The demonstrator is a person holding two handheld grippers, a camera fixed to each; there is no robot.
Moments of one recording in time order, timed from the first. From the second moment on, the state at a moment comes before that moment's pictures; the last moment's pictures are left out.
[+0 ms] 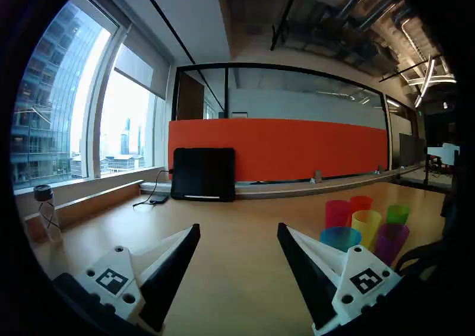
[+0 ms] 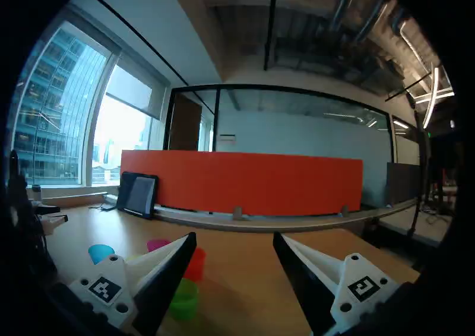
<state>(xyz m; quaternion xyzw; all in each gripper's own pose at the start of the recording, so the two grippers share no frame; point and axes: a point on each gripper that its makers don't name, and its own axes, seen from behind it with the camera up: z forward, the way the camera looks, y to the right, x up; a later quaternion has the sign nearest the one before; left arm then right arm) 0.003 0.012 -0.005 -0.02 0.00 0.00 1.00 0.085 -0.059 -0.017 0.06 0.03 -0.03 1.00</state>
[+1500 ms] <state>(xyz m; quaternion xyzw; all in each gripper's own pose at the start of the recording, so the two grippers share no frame) 0.001 0.011 -0.003 -0.02 0.00 0.00 1.00 0.035 -0.021 -0.008 0.02 0.02 0.01 1.00</state>
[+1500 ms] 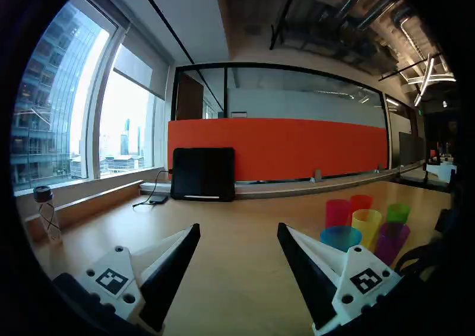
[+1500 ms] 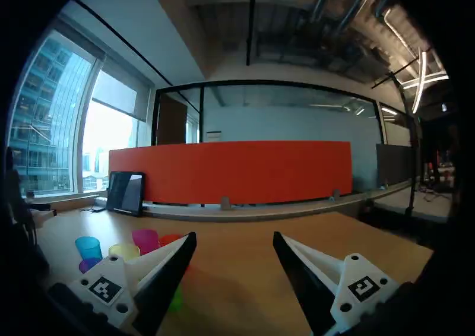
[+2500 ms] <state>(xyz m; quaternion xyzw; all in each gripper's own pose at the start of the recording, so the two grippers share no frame) 0.001 0.011 -0.003 -0.02 0.00 0.00 1.00 0.002 0.003 0.002 0.00 0.00 0.00 1.00</state>
